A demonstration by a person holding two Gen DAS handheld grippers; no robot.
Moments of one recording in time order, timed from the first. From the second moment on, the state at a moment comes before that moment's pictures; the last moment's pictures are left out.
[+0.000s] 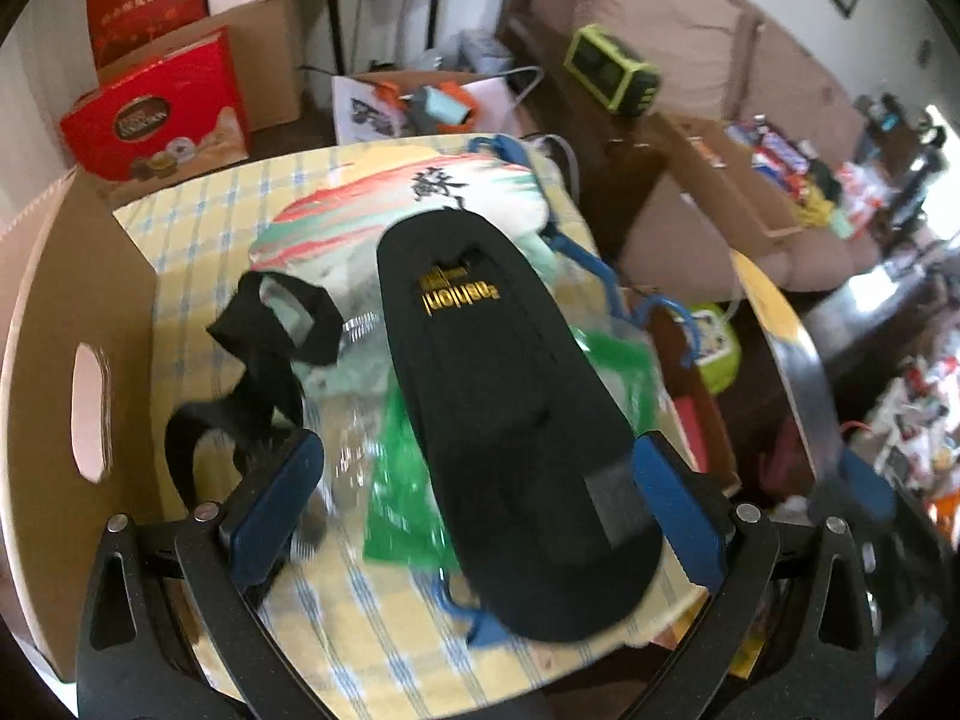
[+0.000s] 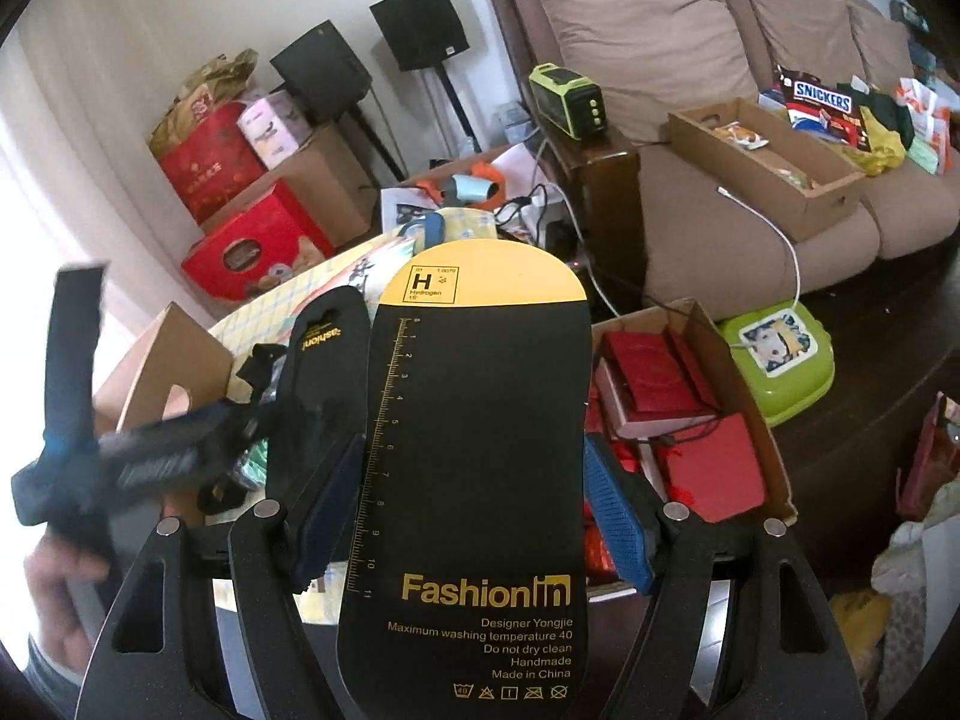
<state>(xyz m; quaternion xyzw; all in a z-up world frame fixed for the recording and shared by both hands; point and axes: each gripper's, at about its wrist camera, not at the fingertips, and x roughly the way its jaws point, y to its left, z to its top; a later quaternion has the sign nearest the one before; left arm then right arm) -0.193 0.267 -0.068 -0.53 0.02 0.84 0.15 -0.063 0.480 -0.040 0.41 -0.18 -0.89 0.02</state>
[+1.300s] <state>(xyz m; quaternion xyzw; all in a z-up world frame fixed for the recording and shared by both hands) -0.236 0.284 -0.088 -0.53 0.06 0.84 0.10 -0.058 0.473 -0.046 0.41 -0.16 -0.90 0.01</state>
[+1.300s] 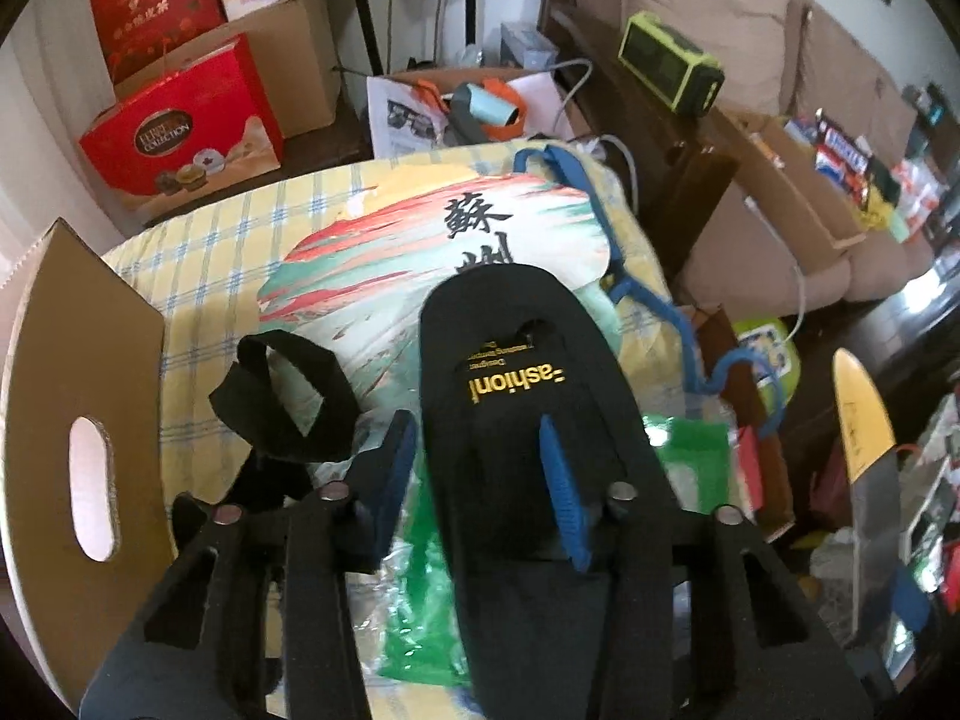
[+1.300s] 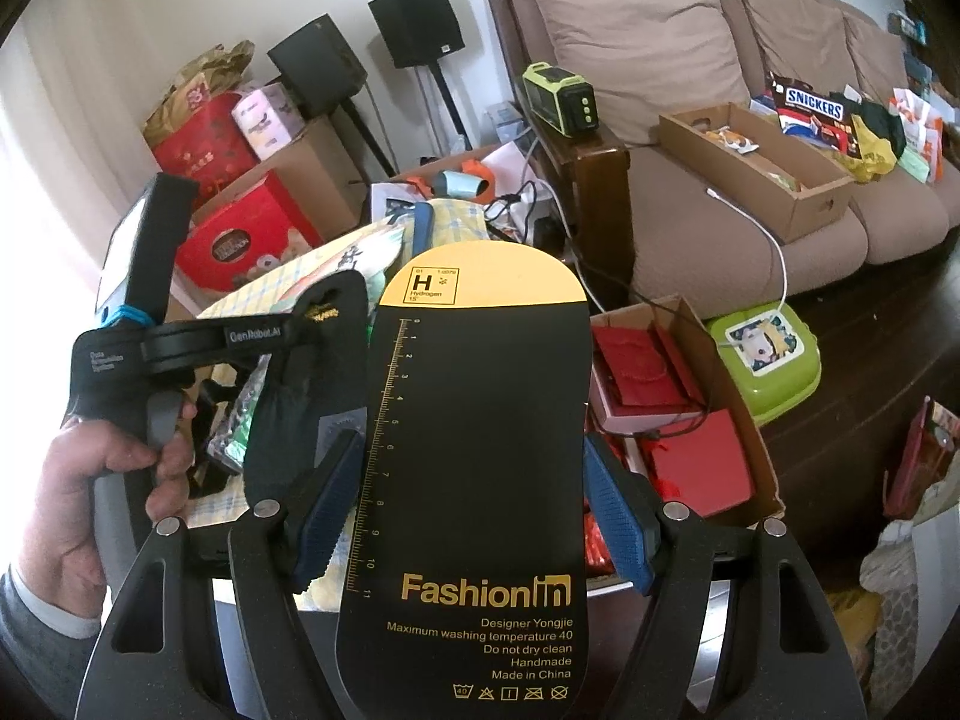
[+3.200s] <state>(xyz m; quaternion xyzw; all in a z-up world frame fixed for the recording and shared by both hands) -0.233 0.335 -0.105 -0.53 0.08 0.84 0.07 -0.050 0.481 -0.074 0.44 -0.18 -0.88 0.00</state>
